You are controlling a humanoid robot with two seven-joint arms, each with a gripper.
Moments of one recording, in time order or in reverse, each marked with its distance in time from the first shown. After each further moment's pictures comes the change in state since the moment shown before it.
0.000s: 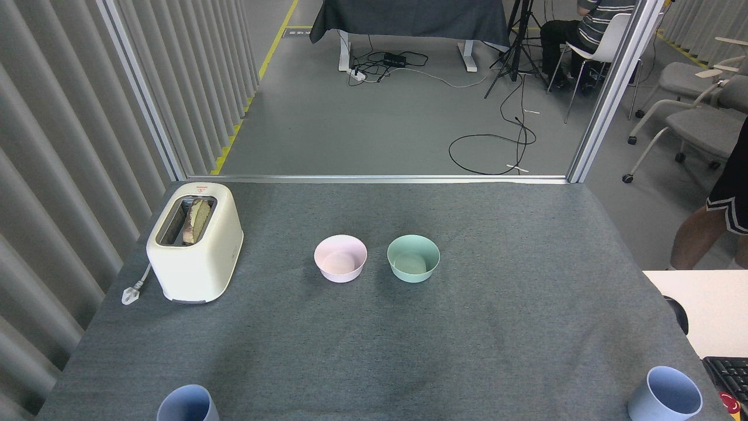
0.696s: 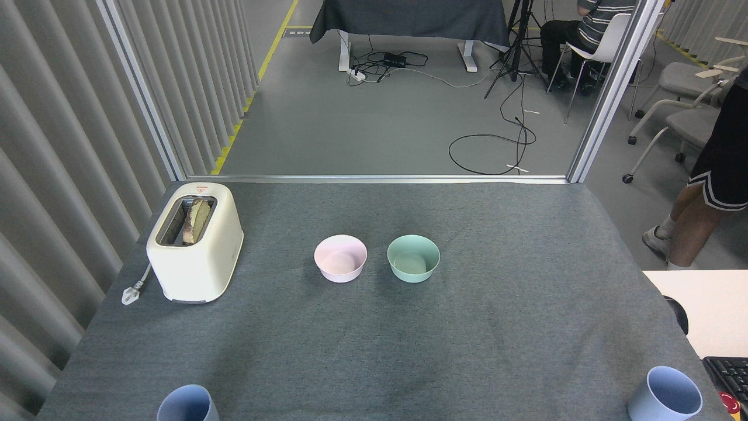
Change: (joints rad) left arm 0.166 -0.009 0.002 -0.156 0.031 -0.016 0.054; right arm 0.002 0.001 -0.009 -0.015 -0.002 -0.003 0.002
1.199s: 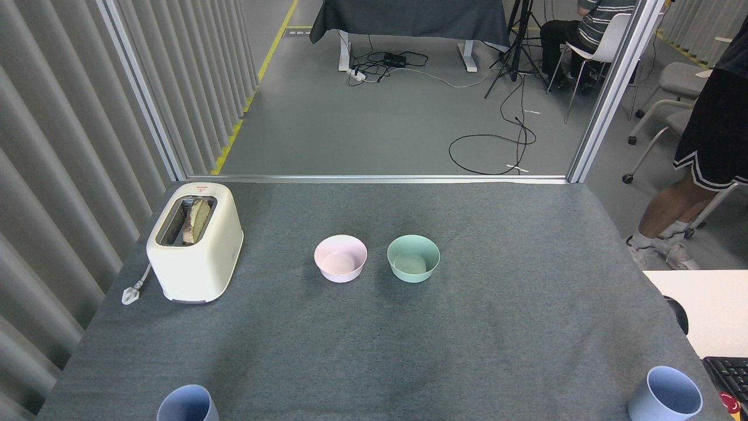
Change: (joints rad) left arm 0.024 0.004 0.002 -0.025 -0.009 0.068 -0.005; right arm -0.001 0.000 -0.001 -0.020 0.000 0.000 0.001
